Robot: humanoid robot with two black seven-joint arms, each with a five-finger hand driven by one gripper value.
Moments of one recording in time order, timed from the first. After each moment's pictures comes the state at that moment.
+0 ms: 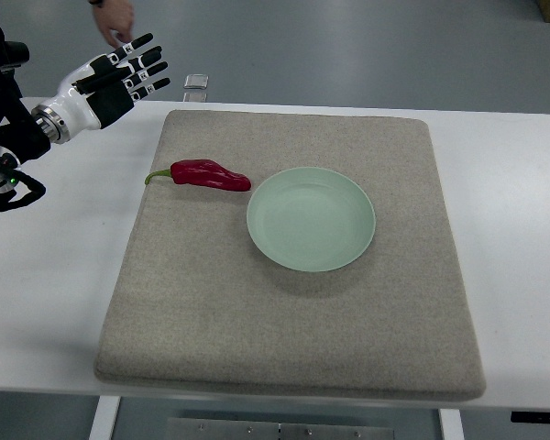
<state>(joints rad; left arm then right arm) -0.85 0.60 -0.59 -0.94 -0.14 -0.27 -0.05 0.03 0.00 0.02 0.08 -0.13 0.01 0.06</state>
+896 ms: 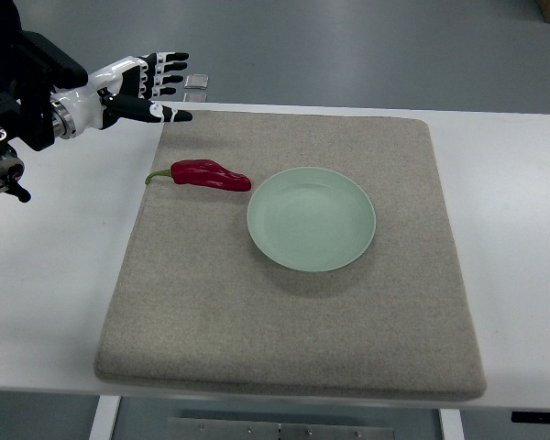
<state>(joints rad) -0.92 0.61 -0.55 -0.96 0.78 -0.28 -0.18 0.03 0.00 0.02 0.08 -0.13 0.01 0.06</state>
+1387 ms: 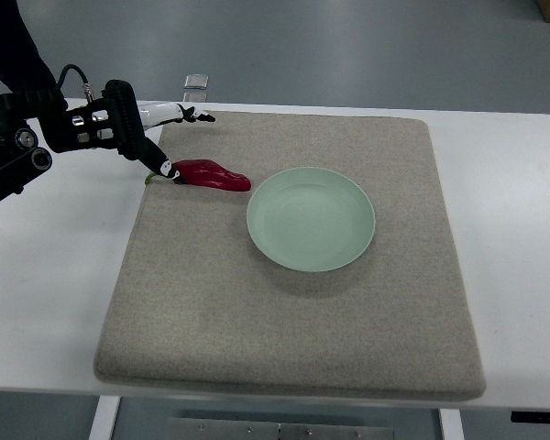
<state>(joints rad) -1.04 0.59 -0.35 -0.96 1.33 -0.26 -0.18 0.03 0.00 0.02 0.08 -0.13 0.01 0.06</state>
